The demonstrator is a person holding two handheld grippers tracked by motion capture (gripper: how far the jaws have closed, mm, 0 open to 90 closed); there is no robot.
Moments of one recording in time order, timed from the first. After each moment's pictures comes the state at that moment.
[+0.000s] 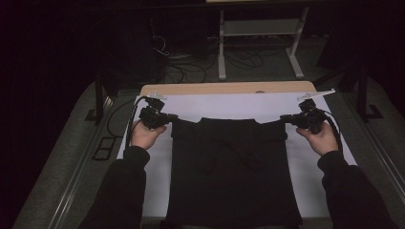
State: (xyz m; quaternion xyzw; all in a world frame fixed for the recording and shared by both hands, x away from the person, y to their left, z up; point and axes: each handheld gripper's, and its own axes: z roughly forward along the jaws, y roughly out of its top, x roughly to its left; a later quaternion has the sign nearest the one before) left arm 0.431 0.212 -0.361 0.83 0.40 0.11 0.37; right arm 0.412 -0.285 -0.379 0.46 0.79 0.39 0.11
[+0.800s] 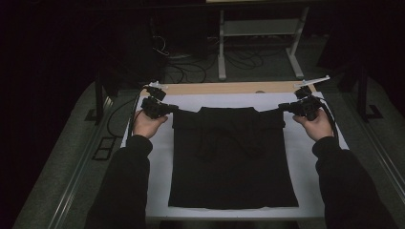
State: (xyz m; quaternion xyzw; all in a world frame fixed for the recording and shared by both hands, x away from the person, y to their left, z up) left arm 0.459 0.209 -0.348 0.83 0.40 0.12 0.36; right arm 0.448 -0.280 -0.365 0.47 0.79 0.37 0.13
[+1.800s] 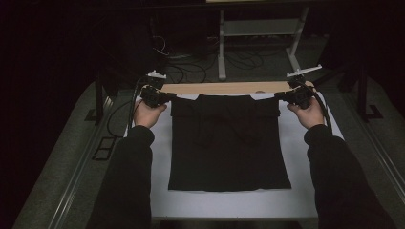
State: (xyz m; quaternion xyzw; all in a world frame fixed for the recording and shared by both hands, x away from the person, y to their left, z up) left arm 0.489 0.212 -0.339 0.81 0.42 0.16 0.38; right arm 0.482 -0.267 -0.355 0.47 0.79 0.37 0.16
